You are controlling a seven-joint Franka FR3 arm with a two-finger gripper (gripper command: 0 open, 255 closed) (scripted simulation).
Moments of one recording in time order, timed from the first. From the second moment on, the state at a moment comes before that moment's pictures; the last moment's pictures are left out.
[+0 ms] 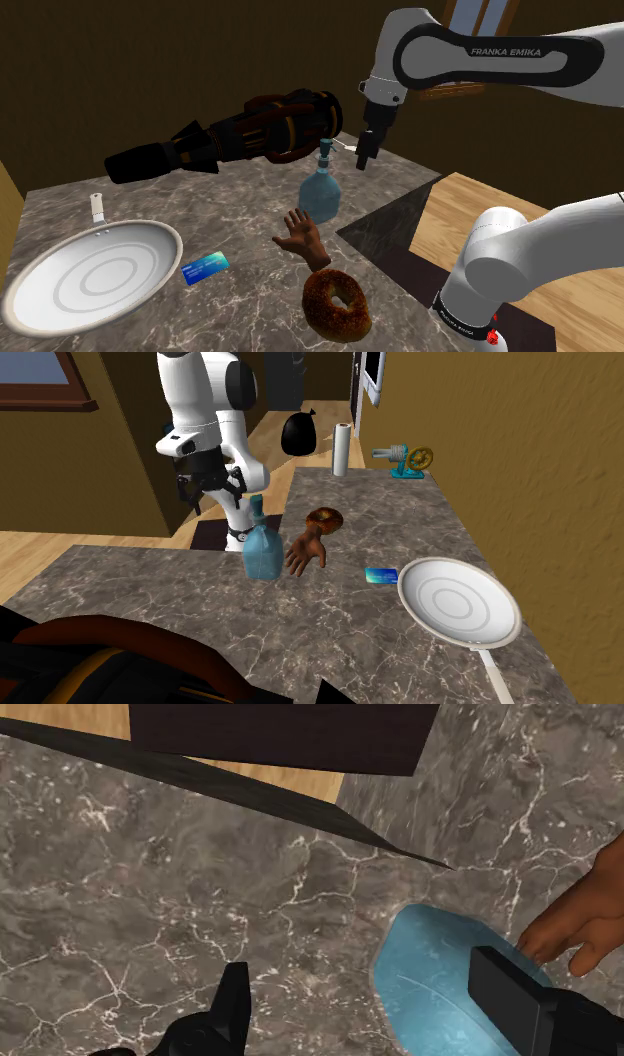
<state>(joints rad) 0.00 -0.76 -0.02 -2.41 0.01 1.70 -0.14</state>
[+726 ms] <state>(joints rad) 0.04 -0.79 0.17 -2.54 0.20 1.81 0.19</state>
